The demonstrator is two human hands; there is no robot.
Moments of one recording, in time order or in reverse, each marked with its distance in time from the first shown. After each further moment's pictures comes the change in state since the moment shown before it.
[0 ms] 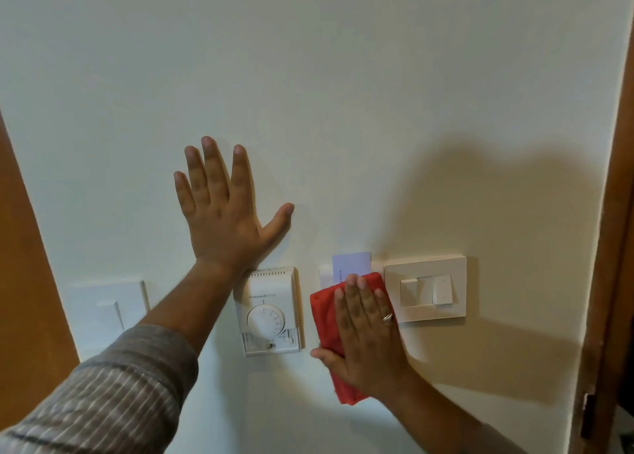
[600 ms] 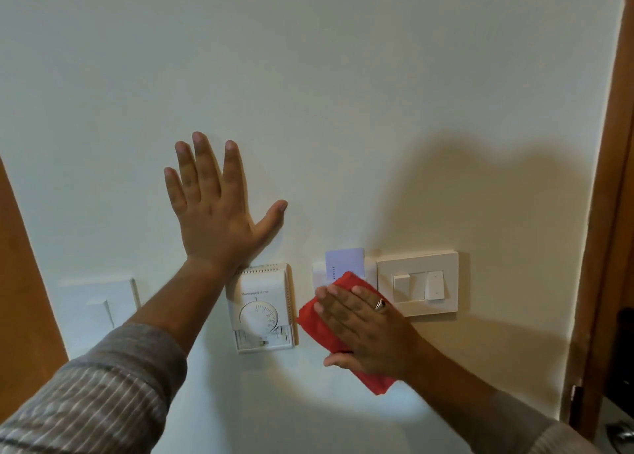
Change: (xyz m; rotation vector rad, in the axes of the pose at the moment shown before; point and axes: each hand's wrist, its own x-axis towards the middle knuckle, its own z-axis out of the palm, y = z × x) left_hand 0.000 0.000 -0.004 0.000 0.010 0.003; right_hand 0.004 0.039 -0.004 0.017 -0.018 -0.407
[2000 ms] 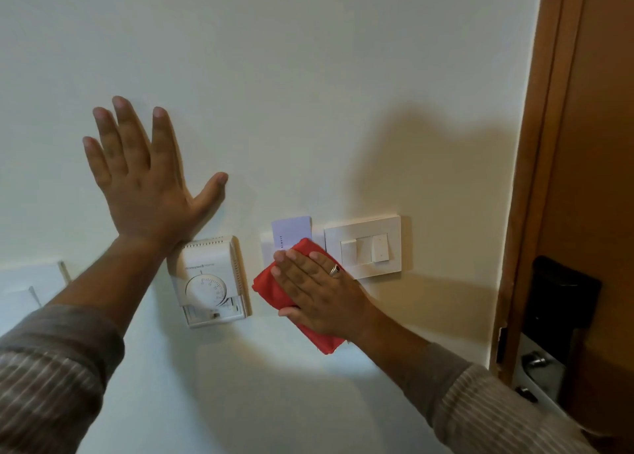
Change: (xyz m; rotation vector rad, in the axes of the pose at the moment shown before) left_hand 0.000 -0.006 0.006 -0.017 0.036 0.027; right_hand 0.000 0.000 -0.002 -0.031 0.019 0.086
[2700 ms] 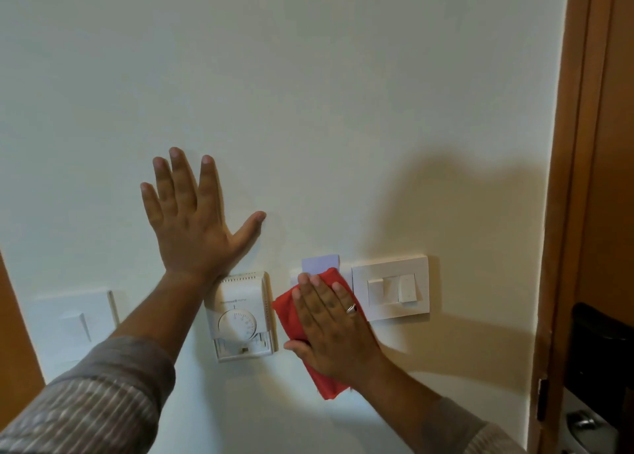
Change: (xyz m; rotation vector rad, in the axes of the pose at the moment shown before) left_hand -0.003 0.006 -0.003 0.002 -0.020 -0.035; right_hand 0.020 -0.027 0.001 -0.003 -0.008 0.231
